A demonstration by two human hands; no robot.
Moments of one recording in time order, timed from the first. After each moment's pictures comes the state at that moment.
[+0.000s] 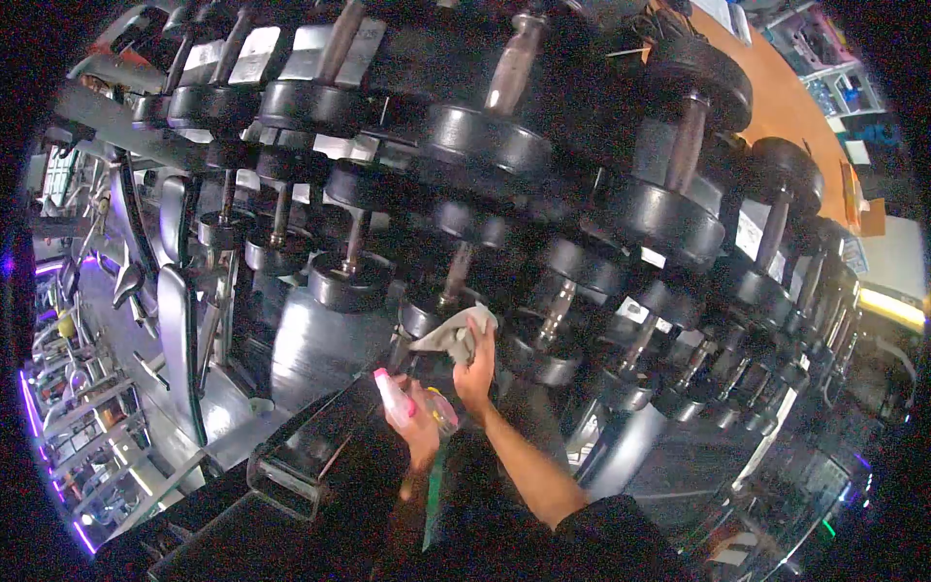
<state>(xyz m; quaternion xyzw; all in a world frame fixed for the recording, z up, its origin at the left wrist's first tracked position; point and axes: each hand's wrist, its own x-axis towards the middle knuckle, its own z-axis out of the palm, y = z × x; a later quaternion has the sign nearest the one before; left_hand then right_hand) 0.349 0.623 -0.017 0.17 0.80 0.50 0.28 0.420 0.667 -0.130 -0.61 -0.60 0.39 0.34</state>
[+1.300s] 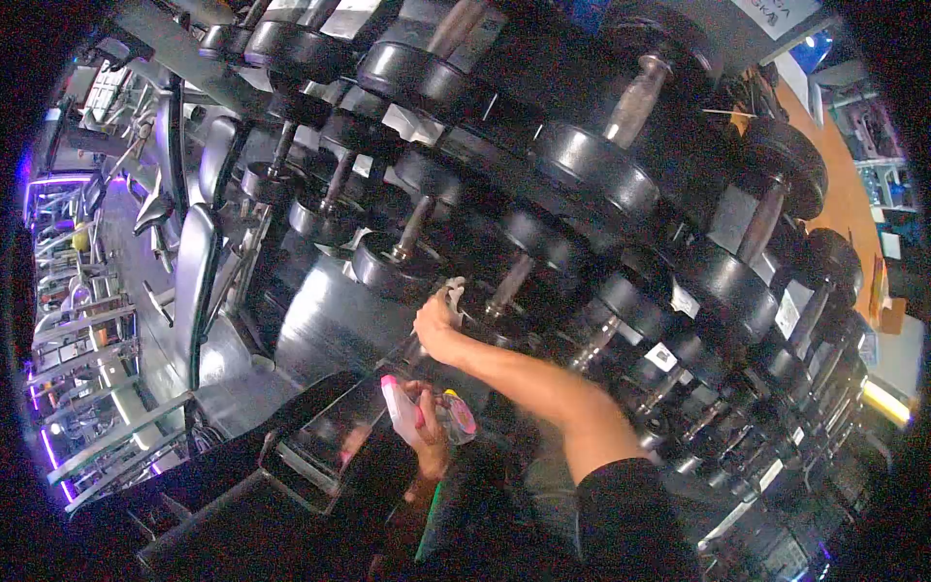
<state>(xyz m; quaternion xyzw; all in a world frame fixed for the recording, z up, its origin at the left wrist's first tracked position) 0.338 0.636 0.016 0.03 0.76 0.60 0.24 0.277 0.757 -0.107 -0.08 -0.93 0.08 -0.34</state>
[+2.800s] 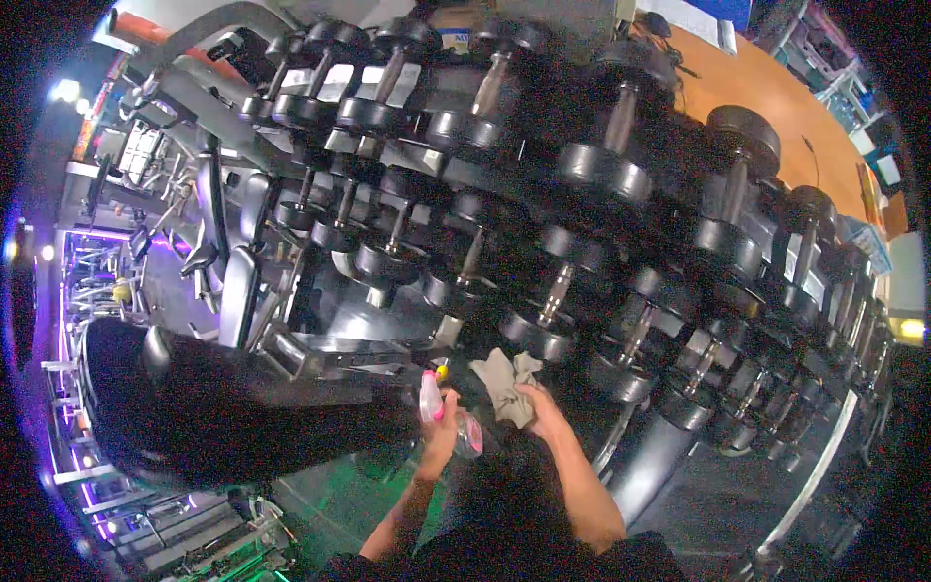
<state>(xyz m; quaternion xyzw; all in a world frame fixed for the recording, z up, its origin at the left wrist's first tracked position) 0.442 0.536 0.028 0.20 0.75 0.52 0.36 0.605 0.616 -0.042 -0.41 0.00 0.89 0.19</state>
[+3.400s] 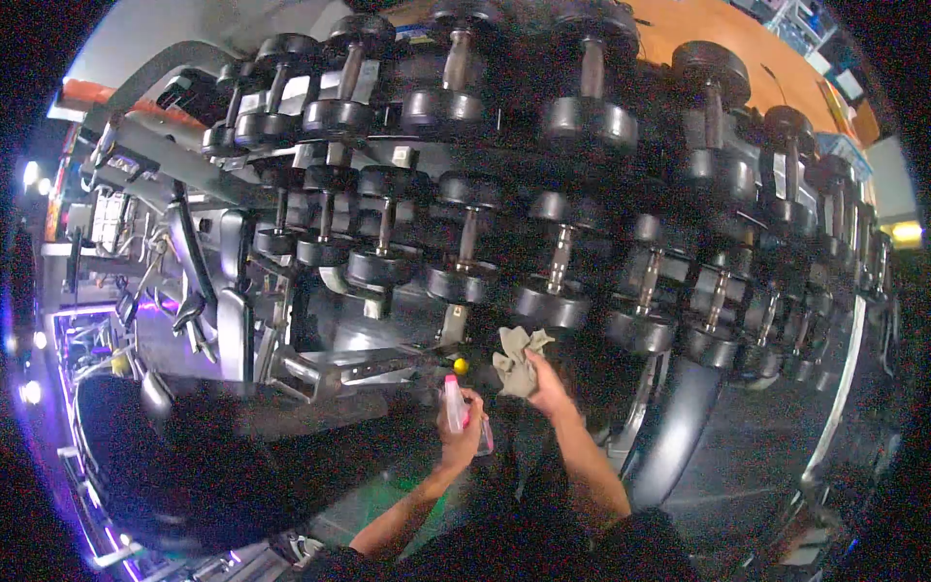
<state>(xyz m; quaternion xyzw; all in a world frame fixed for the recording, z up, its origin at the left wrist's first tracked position) 0.407 0.495 0.014 0.34 0.71 0.47 0.40 0.545 0.576 -0.095 -0.41 0.11 0.84 0.33</state>
